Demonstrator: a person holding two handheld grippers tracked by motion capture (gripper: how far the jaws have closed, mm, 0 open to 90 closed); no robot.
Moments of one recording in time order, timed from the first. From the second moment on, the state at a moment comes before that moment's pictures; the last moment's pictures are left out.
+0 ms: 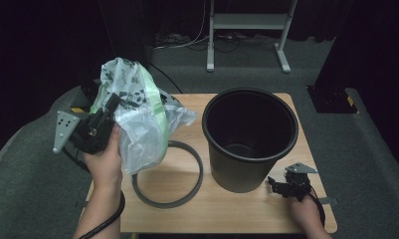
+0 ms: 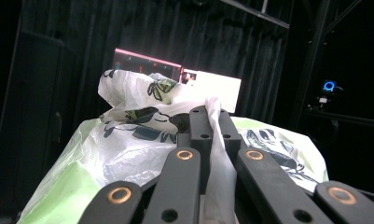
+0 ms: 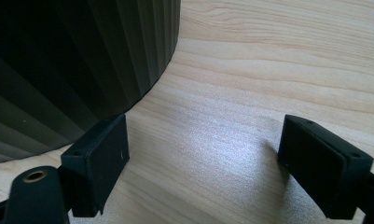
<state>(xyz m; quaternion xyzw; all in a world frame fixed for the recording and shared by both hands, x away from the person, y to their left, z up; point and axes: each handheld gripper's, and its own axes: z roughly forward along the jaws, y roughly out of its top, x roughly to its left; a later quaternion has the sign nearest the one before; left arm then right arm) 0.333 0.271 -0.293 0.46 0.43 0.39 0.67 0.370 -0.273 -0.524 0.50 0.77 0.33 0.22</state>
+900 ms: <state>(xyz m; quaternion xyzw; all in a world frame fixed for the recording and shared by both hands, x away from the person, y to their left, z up) 0.404 0.243 -0.317 0.50 0.46 0.38 0.63 0.373 -0.270 -0.525 0.50 0.77 0.33 0.22</state>
